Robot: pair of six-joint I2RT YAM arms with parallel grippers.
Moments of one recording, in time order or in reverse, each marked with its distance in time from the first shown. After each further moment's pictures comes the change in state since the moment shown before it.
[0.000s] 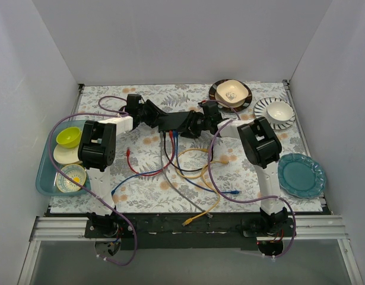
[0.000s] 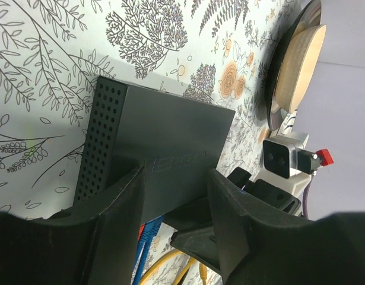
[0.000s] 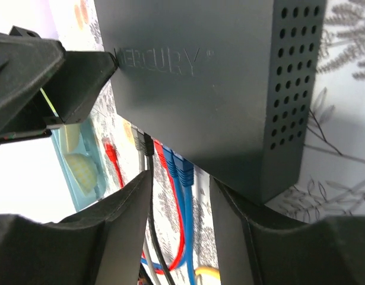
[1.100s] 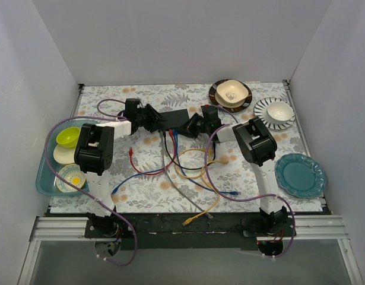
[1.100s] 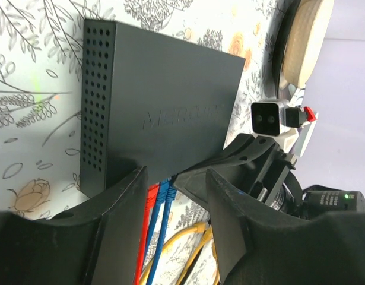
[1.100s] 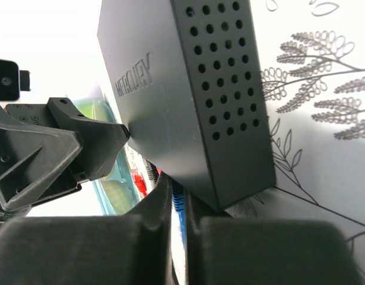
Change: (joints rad) left arm 0.000 -0.071 -0.113 0.037 0.023 0.049; right arm 0.006 0.084 -0.043 0.269 0.043 0.254
